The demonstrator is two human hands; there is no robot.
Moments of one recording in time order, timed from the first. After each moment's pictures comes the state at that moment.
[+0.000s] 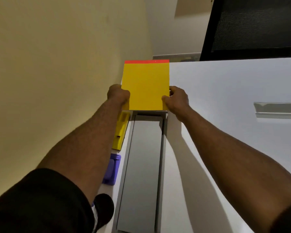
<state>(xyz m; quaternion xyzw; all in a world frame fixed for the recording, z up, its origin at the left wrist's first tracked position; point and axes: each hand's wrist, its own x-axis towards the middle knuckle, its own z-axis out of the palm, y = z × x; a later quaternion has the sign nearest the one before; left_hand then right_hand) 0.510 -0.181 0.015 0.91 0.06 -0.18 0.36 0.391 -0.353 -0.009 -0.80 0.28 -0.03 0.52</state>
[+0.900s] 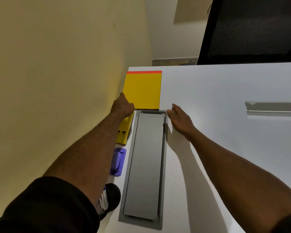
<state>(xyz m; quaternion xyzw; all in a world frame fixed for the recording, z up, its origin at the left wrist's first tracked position) 0.457 -0.154 0.033 0.96 -0.04 -0.21 0.21 0.312 -0.331 -0.020 -0.83 0.24 0.05 0.51</state>
